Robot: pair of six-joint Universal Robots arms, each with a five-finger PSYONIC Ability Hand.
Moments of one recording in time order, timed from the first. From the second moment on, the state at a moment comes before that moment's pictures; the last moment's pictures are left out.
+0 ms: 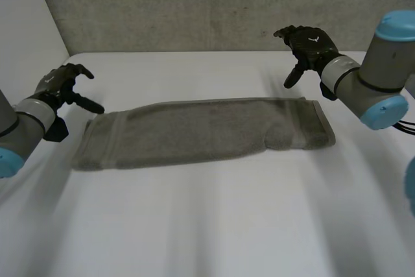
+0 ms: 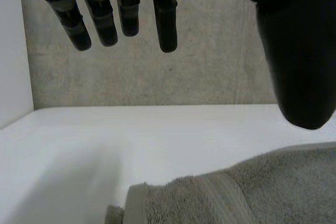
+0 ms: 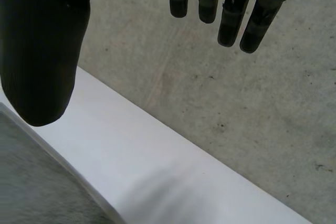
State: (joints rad) left arm 4.70 -2.18 -1.36 3.41 -1.30 2.88; right arm 1.82 -0.64 0.58 0.11 1.21 2.99; left_hand 0.26 0.26 0.26 0.27 0.07; right_hand 0.23 0.24 0.24 0.25 0.05
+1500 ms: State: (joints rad) left arm 4.61 -1.88 -1.81 3.56 -1.16 3.02; right arm 1.40 -1.05 1.22 0.02 1.22 2.44; left_hand 0.60 0.62 0.62 0.62 0.43; right_hand 1.33 1.30 1.30 1.34 1.15
